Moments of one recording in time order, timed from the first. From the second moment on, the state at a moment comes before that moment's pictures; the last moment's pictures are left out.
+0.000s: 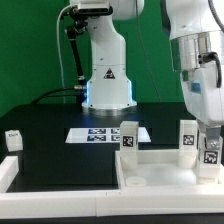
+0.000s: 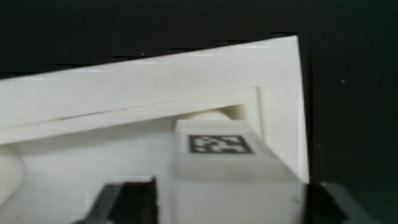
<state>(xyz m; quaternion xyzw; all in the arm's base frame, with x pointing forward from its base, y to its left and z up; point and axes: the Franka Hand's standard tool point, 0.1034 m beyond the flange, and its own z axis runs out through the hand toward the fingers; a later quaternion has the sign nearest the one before) 0.620 0.123 0.082 -0.70 0.71 -0.03 0.09</state>
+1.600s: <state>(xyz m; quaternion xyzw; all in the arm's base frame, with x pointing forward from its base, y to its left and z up) 0.629 0.116 0.078 -0.94 0.34 -0.08 0.03</state>
